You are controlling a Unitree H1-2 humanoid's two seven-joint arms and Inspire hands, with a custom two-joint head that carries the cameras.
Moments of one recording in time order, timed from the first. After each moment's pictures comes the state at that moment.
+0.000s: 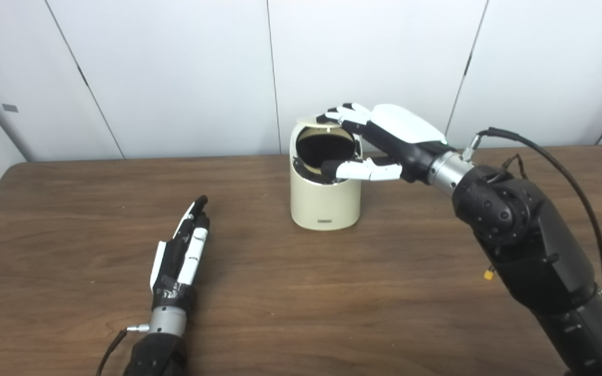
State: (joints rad) left arm -0.08 0.04 0.09 0.03 -0.09 -0.05 -0.05; right arm -0.63 -0.37 0.31 -0.24 -0.65 0.27 0.53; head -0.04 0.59
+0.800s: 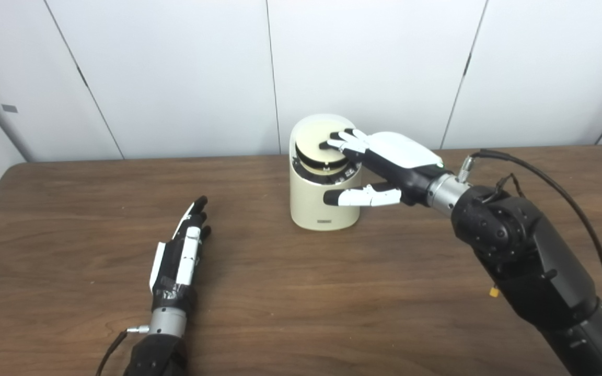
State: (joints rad) left arm -0.07 0.03 0.09 0.03 -0.09 -0.05 -0.04; right arm -0.59 -0.39 0.37 -0.24 -0.69 0.25 0.55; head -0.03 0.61
